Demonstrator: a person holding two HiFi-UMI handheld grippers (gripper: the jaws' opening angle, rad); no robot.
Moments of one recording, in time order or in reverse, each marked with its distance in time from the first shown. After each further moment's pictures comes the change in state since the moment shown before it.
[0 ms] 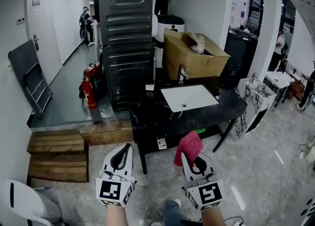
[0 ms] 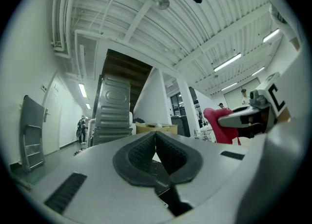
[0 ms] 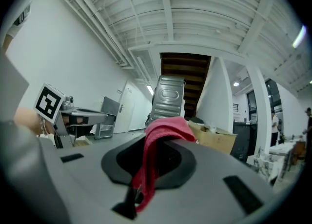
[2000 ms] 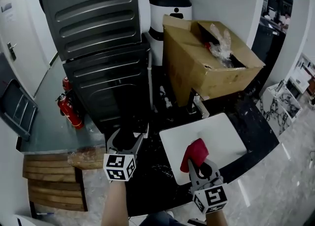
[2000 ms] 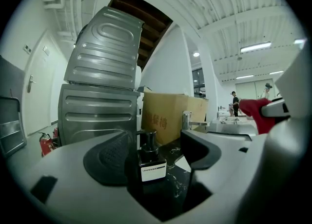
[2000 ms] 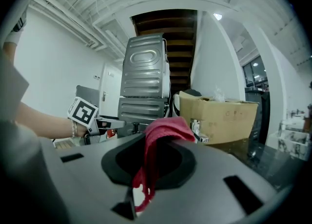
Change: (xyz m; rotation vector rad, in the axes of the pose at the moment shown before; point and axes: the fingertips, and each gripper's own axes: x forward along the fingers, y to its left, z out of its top) left arm 0.561 0.186 -0.228 -0.131 0.303 0.009; right arm 0.425 -0.268 -0.177 0.181 0.221 -0.016
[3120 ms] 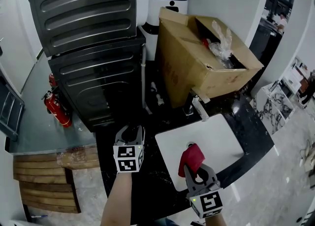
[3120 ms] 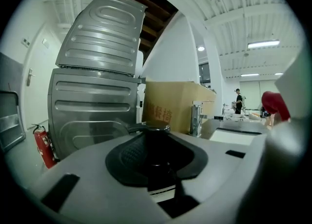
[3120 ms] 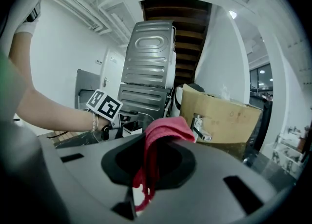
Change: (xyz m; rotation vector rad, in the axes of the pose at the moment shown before) left arm 0.088 0.008 -0.028 -0.034 0.082 0.018; right arm 0.034 0.007 -0.018 -0.102 0.115 -0.013
